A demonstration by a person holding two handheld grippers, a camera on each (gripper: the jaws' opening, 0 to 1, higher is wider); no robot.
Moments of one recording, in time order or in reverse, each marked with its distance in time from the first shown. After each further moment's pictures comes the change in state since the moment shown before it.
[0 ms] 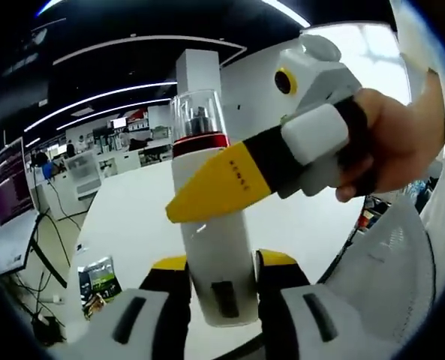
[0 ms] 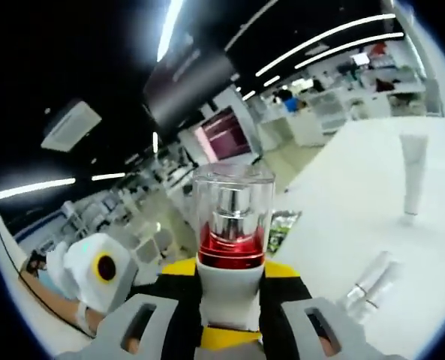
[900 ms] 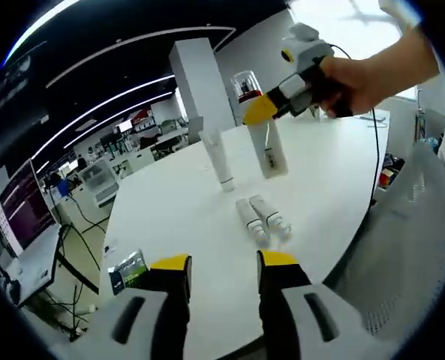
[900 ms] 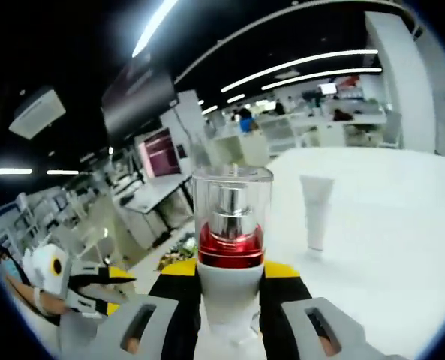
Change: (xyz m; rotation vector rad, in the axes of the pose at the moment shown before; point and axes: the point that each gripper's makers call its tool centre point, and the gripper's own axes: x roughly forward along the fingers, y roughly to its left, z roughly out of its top) left arm -0.001 0.034 -0.040 0.183 0.155 0.105; right arm -0.065 -0.157 0.040 -0.055 -0.078 -0.354
